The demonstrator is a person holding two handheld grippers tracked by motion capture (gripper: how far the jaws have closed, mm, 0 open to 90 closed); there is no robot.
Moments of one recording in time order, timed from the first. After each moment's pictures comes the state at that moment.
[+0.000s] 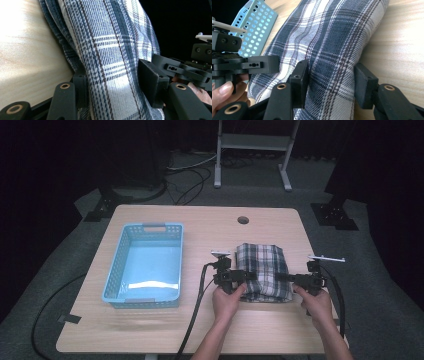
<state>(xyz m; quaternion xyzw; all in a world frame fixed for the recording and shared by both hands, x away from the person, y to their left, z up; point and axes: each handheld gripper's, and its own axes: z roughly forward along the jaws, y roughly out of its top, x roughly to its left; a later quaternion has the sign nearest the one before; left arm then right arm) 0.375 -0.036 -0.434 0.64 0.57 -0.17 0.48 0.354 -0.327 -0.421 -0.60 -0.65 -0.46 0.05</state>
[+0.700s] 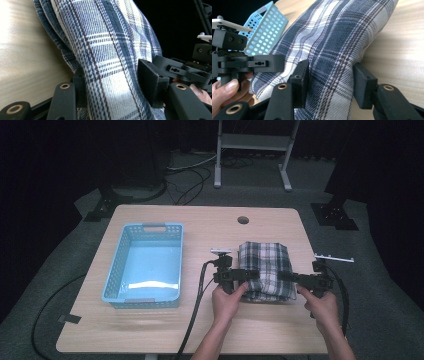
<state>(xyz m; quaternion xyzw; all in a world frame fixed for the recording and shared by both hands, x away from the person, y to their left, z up) 0.364 -0.033 -0.409 0.65 0.55 -0.17 0.51 0.332 -0.323 -0.389 -0.58 -0.66 -0.48 0.02</state>
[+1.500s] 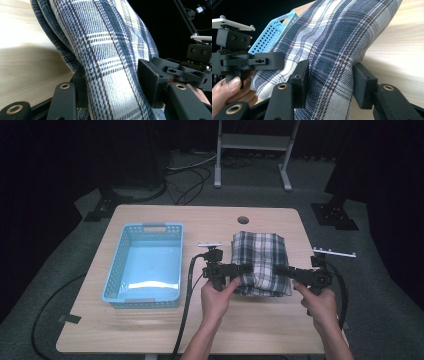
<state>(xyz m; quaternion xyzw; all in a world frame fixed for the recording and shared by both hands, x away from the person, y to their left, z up) 0.350 -0.004 -0.368 0.65 0.52 -0.14 0.54 0.319 -0.299 -0.352 -0.55 -0.66 -0.51 0.00</state>
